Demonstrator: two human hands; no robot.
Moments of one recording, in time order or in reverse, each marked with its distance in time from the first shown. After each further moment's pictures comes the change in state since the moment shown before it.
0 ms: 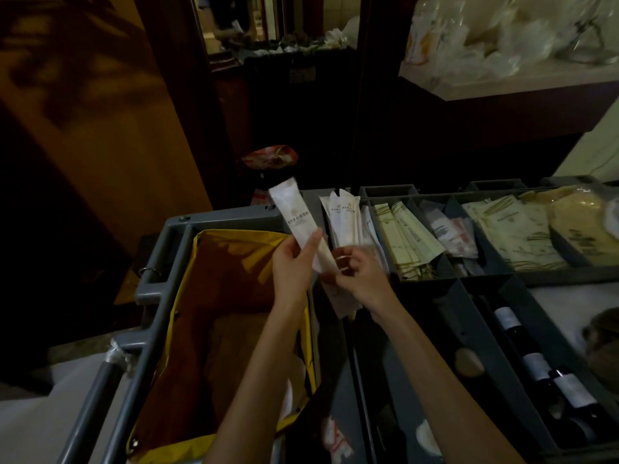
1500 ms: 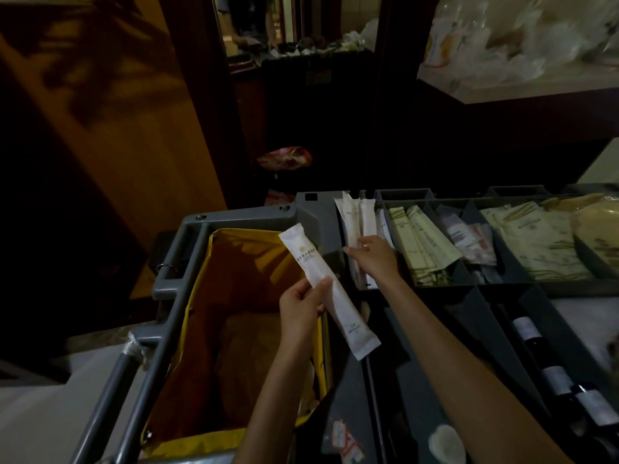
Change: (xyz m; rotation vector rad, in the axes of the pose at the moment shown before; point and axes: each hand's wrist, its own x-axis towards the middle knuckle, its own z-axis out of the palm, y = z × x) left_hand -0.033 -0.034 -0.026 -0.054 0.003 -0.294; right_hand 0.075 0.018 -0.003 -0.397 0.232 0.157
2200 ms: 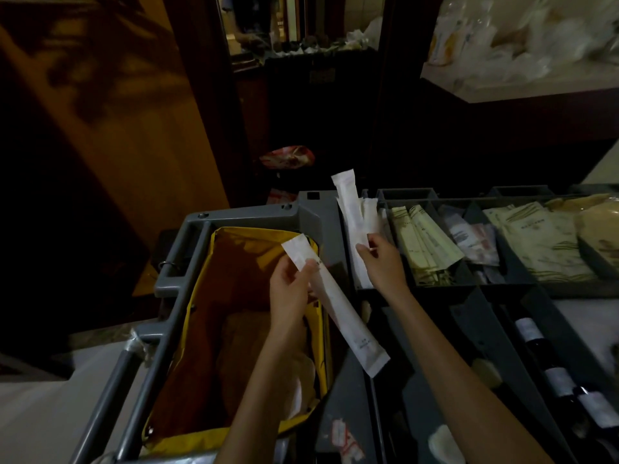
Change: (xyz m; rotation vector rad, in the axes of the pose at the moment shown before) left_hand 0.008 0.025 -0.003 0.057 0.104 0.167; right_hand -0.024 0.005 -0.009 -0.016 0.057 -0.302
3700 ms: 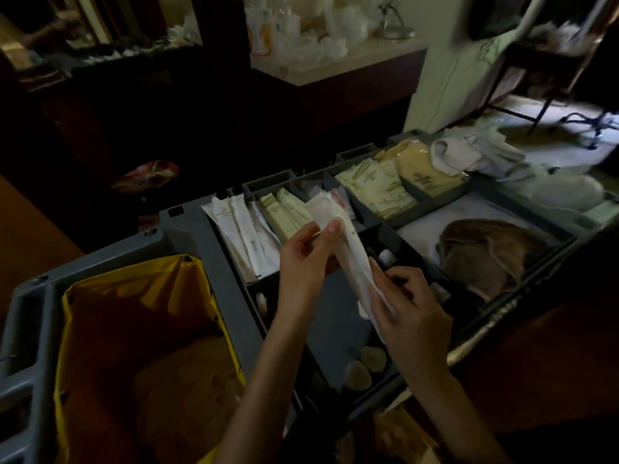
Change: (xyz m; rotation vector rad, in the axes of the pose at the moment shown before) left_hand -0.089 0.029 0.125 -0.046 -0.688 0.093; right_hand -0.203 0.014 -0.130 -0.683 0.741 -0.260
